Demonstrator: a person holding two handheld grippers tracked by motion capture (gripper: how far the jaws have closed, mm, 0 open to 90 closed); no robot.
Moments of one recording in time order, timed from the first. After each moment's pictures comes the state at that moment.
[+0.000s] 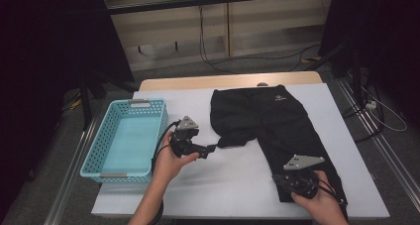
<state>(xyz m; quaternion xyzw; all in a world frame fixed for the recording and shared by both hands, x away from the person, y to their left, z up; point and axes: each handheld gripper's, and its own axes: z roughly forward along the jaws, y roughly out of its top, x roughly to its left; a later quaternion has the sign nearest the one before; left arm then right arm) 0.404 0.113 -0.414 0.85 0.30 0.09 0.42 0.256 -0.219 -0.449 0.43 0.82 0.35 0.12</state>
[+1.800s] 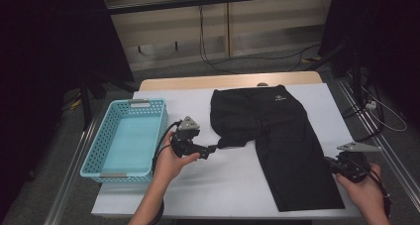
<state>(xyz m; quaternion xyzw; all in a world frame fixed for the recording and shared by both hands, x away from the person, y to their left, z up) 0.404 0.111 -0.416 0.85 0.30 0.09 0.42 0.270 -0.342 -0.450 0.59 0.72 0.29 0.22</state>
